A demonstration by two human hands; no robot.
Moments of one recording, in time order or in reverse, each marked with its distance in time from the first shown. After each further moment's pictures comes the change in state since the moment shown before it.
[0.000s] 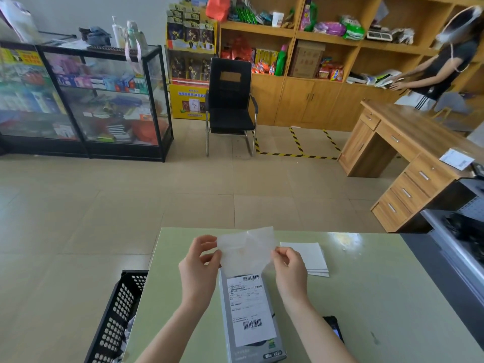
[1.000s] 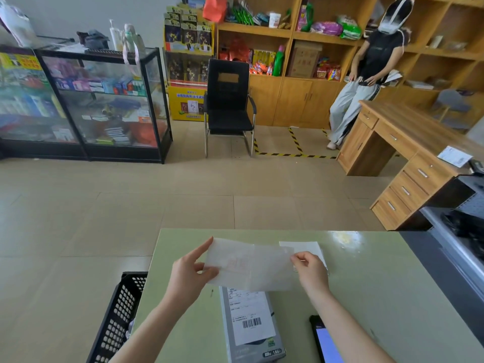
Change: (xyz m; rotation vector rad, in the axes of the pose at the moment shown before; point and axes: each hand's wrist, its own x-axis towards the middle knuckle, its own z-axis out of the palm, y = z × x) left_hand 0.009 -0.007 -0.035 0.246 -0.321 -0.085; right_hand 0.042 0.044 -0.043 -0.215 -0.012 0.098
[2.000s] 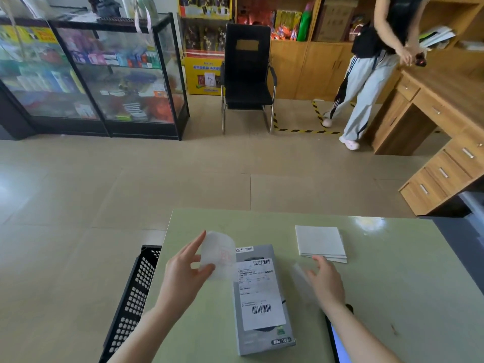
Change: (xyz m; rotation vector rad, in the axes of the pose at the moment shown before) left_hand -0.011 -0.031 -0.002 0.193 0.133 0.053; right_hand 0.014 0.075 0.018 -0.394 -0.086 0.028
